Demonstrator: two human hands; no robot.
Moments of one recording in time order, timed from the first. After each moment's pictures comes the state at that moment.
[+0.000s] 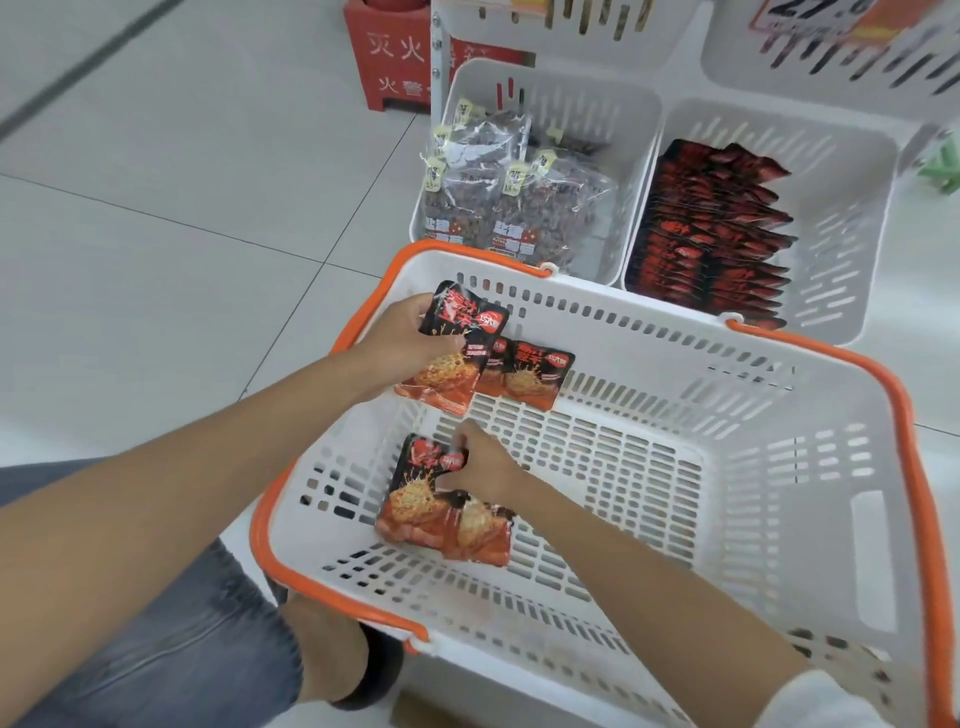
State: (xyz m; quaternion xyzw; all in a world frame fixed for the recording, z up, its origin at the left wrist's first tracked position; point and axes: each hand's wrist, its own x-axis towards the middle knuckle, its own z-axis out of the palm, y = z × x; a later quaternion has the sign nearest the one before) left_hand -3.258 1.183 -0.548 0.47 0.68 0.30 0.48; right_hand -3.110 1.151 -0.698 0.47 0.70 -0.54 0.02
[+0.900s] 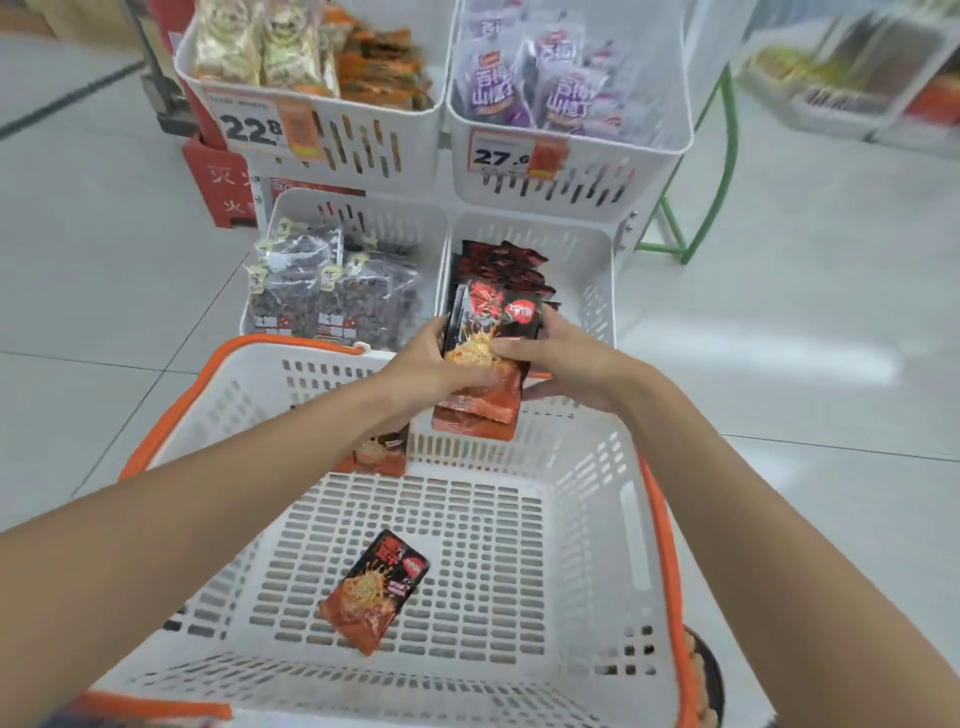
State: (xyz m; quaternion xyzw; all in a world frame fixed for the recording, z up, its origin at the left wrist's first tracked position) left_hand -3.070 1.213 -0.476 0.52 0.55 0.34 0.55; right_hand -2.888 1.234 -0.451 0.53 0.57 -0.58 -0.24
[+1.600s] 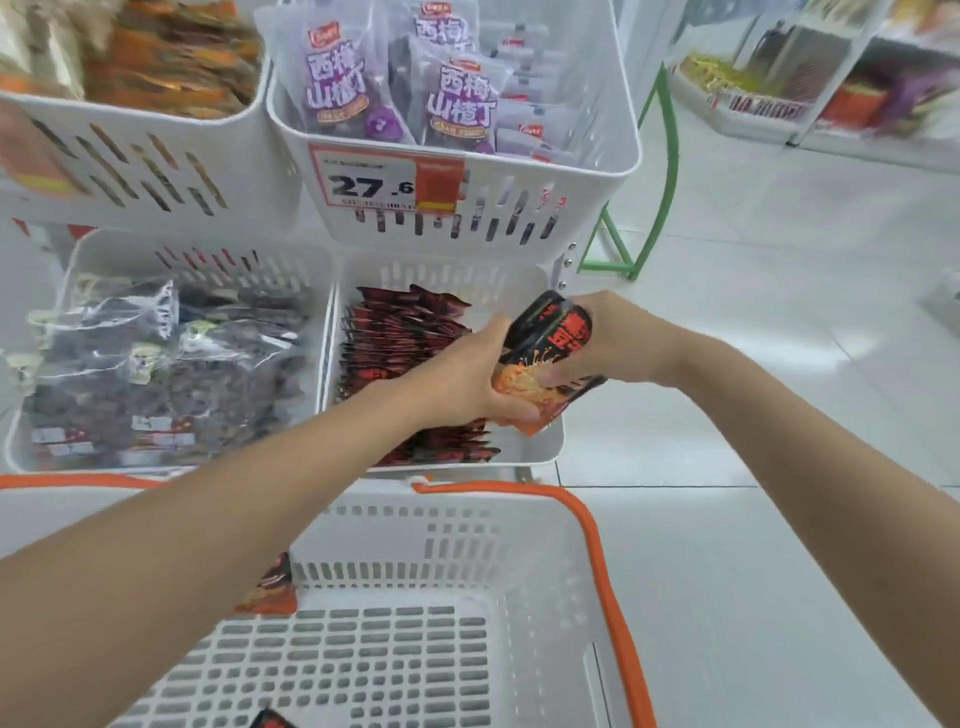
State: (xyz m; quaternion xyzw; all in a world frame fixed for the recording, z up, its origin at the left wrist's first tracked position) left_hand -2.951 1.381 -0.507 0.82 0.41 0.19 0.35; right_hand -2.765 1.363 -0.433 0.61 0.72 -0.31 -0.11
